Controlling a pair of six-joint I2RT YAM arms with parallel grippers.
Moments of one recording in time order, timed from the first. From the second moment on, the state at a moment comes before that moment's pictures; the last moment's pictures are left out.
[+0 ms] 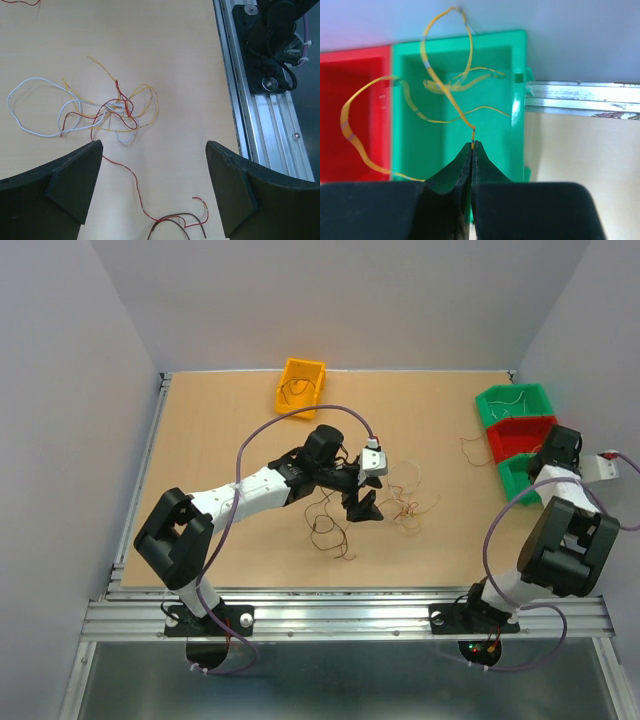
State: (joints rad) left arm -0.81 1.62 1.12 -0.02 0.80 0.29; right arm -0.45 1.45 0.91 -0.19 0.59 0.93
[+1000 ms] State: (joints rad) left arm -0.81 1.66 1.15 -0.04 0.80 0.30; right arm -0.47 1.79 1.16 -0.47 0.59 1.25
